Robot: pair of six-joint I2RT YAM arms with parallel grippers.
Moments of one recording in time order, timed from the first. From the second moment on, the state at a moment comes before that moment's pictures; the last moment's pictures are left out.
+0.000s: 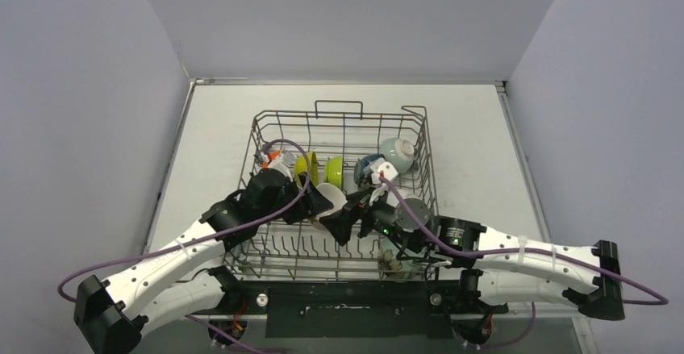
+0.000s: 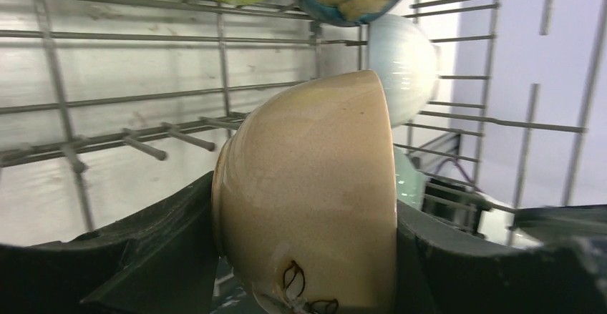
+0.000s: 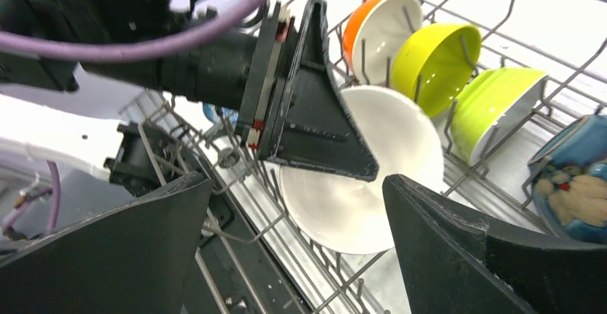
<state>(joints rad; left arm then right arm) -0.78 0.91 0.70 -0.37 0.06 -1.05 1.29 0.99 0.81 -0.04 0.30 0.42</state>
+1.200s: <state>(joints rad) -1.11 1.25 1.17 -0.91 -0.40 -0.77 0.56 0.79 0.74 -0.12 -0.11 0.74</state>
